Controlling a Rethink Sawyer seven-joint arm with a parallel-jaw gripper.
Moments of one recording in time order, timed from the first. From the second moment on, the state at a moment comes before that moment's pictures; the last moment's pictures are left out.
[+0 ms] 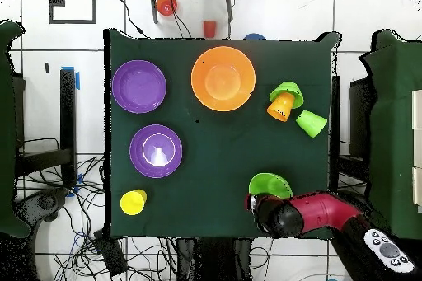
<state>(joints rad) -1.01 -0.52 0.46 2.01 -0.98 0.44 2.12</state>
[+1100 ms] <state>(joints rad) -1.18 -0.60 0.57 2.08 -0.94 0.44 2.12</state>
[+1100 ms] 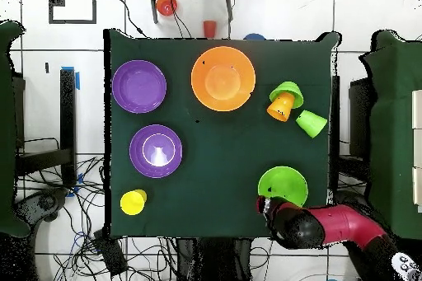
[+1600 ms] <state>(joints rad) -1.18 -0.61 0.60 2.08 -0.94 0.45 2.12</state>
